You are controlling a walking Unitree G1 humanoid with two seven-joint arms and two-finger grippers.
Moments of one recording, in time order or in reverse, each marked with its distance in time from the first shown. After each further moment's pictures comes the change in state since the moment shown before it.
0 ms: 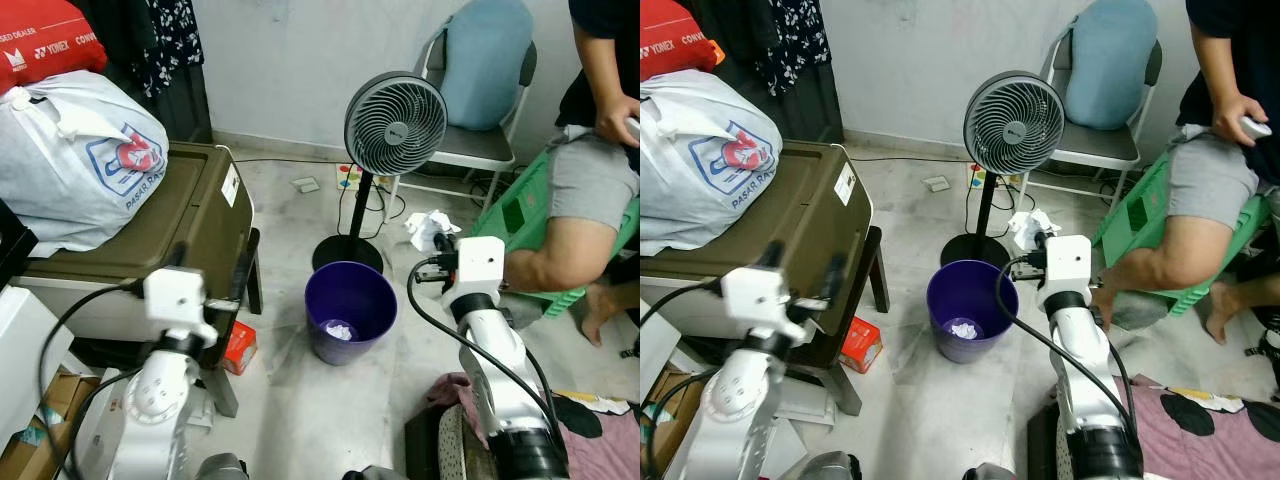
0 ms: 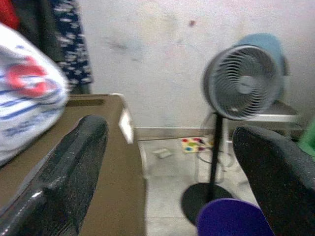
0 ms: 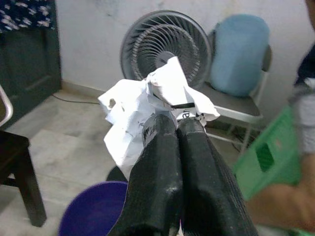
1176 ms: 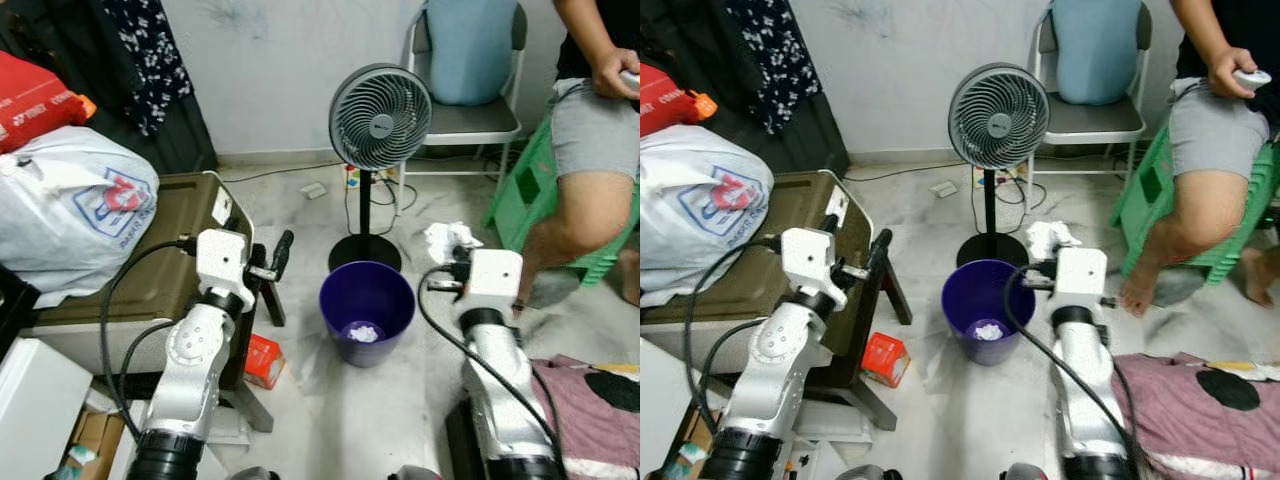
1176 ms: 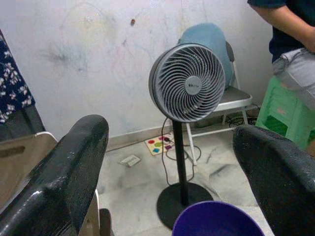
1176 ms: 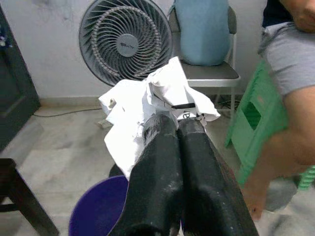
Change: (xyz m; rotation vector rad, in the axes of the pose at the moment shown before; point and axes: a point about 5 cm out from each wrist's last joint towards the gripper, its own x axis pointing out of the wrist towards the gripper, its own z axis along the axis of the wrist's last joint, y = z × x) left arm 0.050 -0.019 0.002 -0.051 -0.002 -0.139; right arm -0.015 0.012 0.001 0.054 0.031 -0.101
